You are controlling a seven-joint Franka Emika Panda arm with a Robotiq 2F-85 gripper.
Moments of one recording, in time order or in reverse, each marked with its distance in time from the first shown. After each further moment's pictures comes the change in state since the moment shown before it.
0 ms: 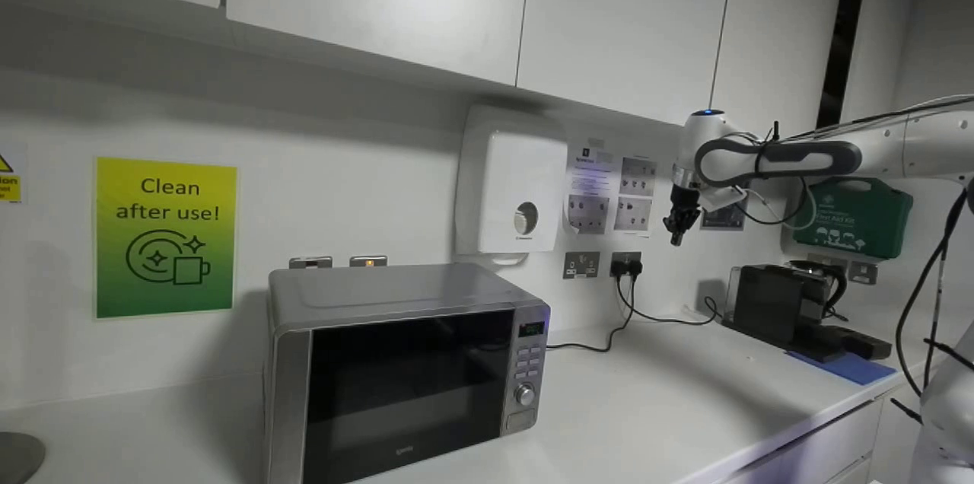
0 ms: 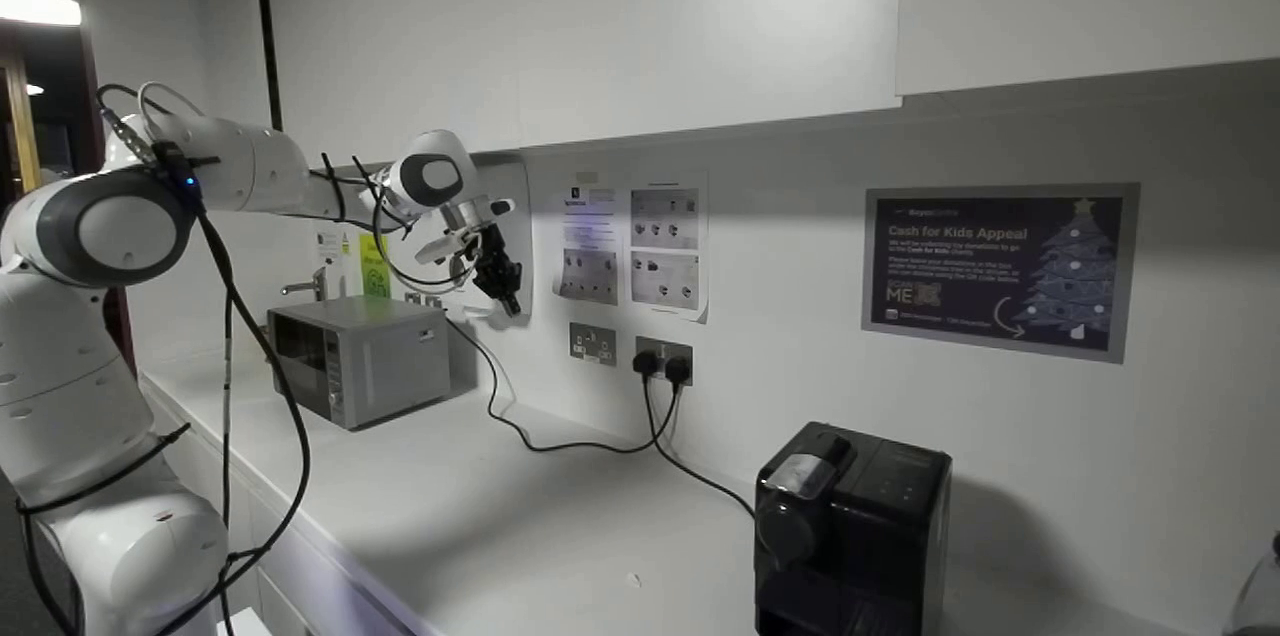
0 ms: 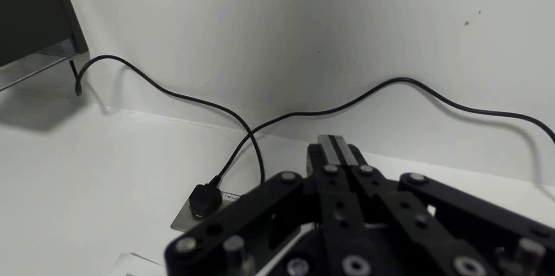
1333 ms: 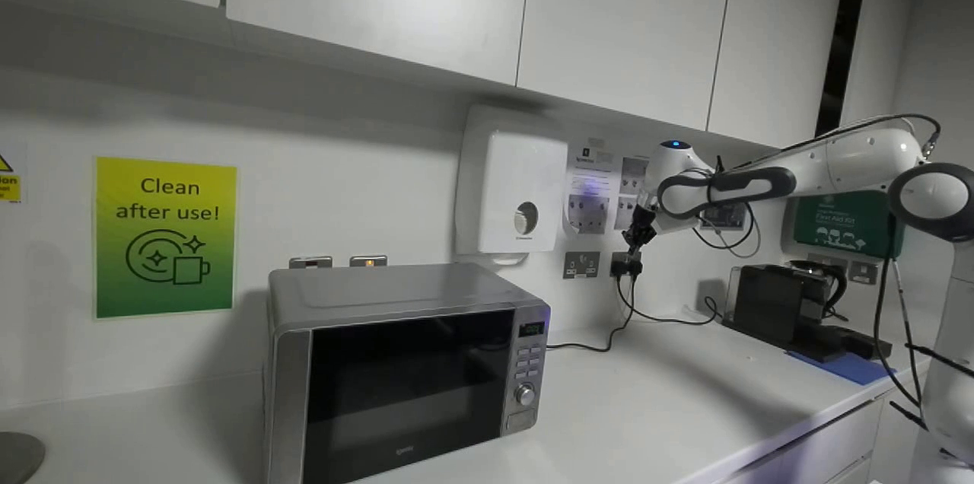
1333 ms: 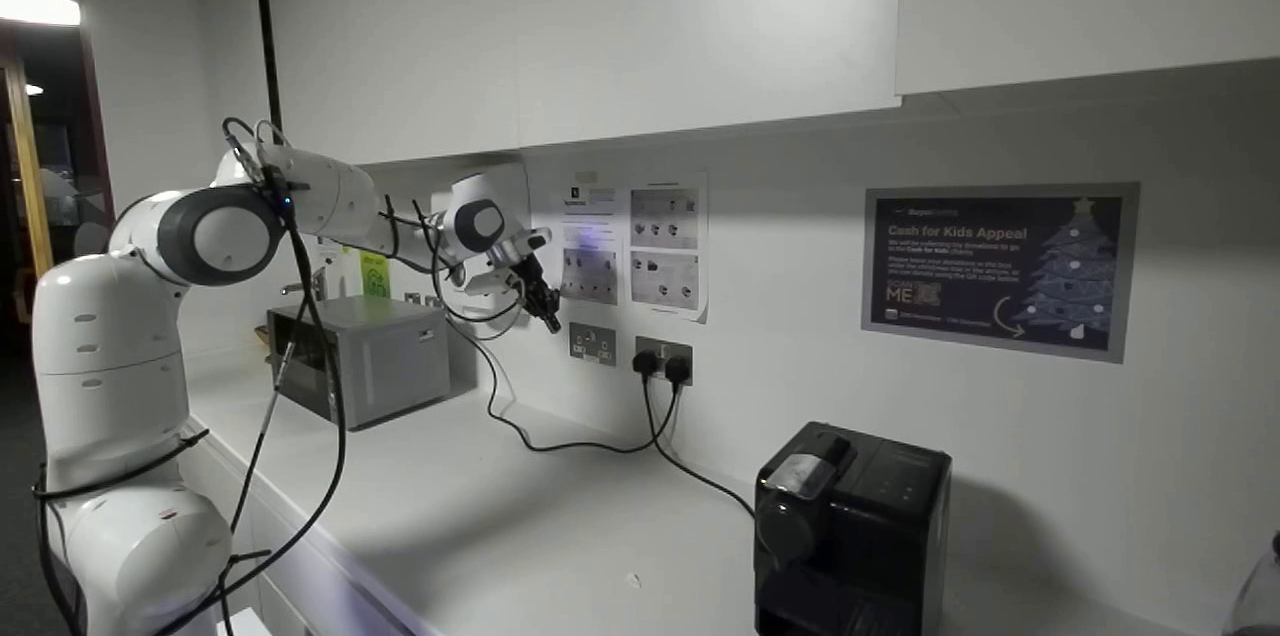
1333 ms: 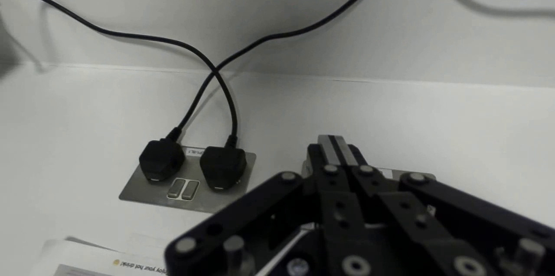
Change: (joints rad) arm 0.032 0.254 -0.053 0.076 -0.022 0.332 0.142
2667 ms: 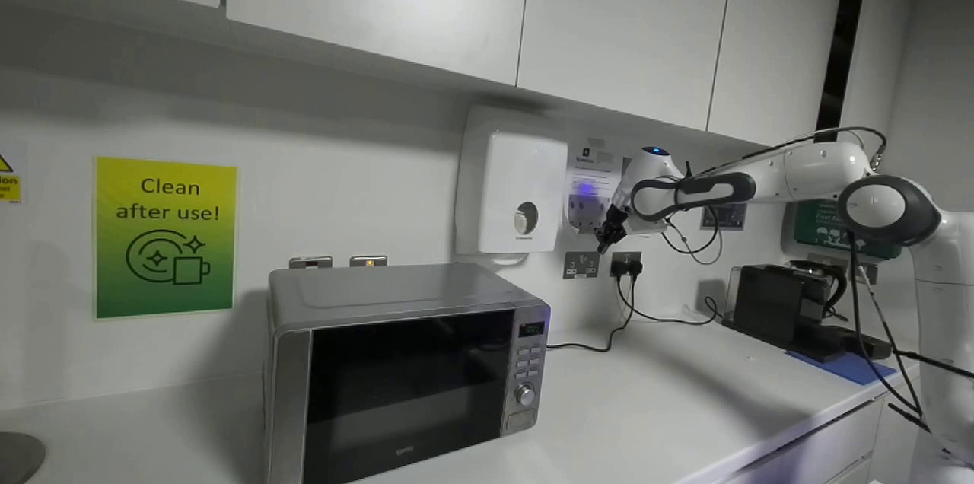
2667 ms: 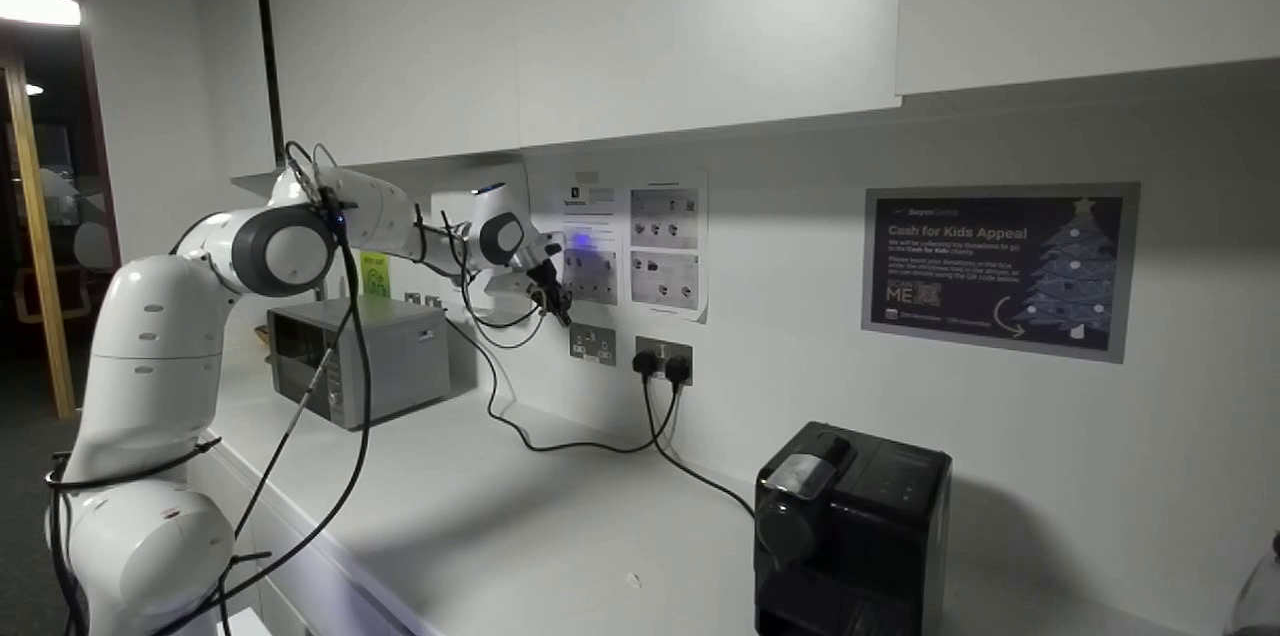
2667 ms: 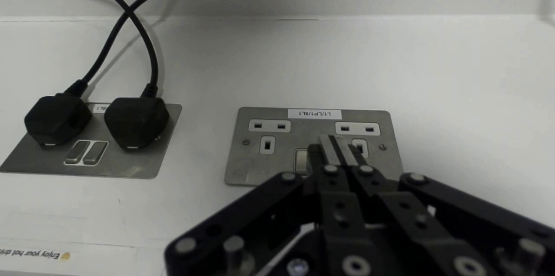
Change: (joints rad) arm 0.023 0.204 -0.004 0.200 0.113 0.113 -0.027
